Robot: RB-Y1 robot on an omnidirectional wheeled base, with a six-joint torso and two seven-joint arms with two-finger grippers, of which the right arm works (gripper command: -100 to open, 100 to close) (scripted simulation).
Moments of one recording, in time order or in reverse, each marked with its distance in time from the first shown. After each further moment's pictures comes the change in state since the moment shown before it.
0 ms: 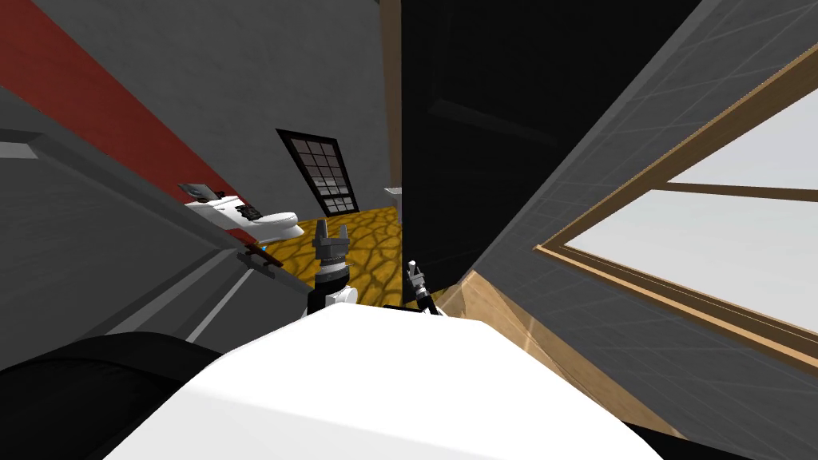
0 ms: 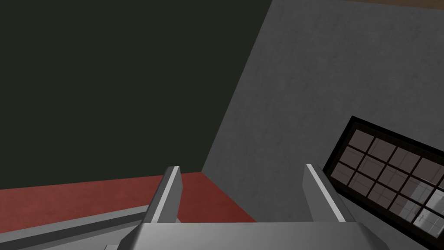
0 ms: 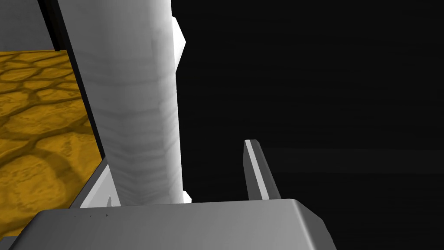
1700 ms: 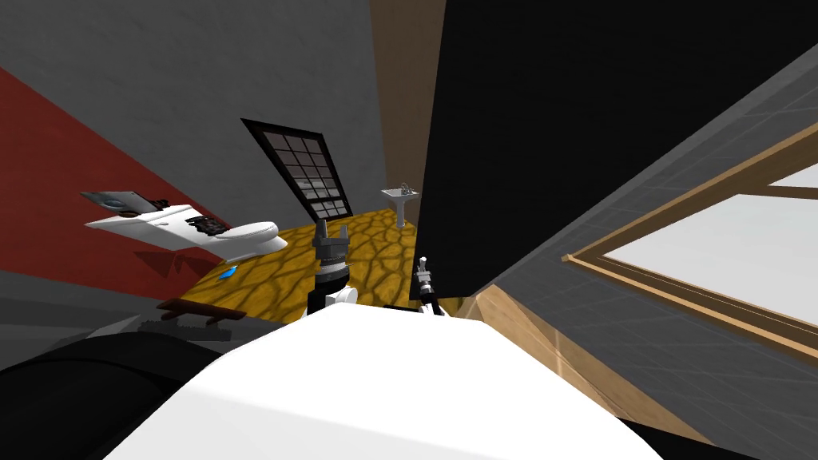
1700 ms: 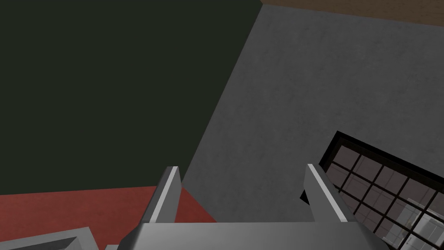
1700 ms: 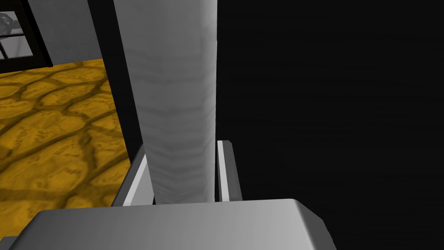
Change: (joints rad) arm -0.026 0.053 -0.167 0.079 -0.062 -0.046 0.054
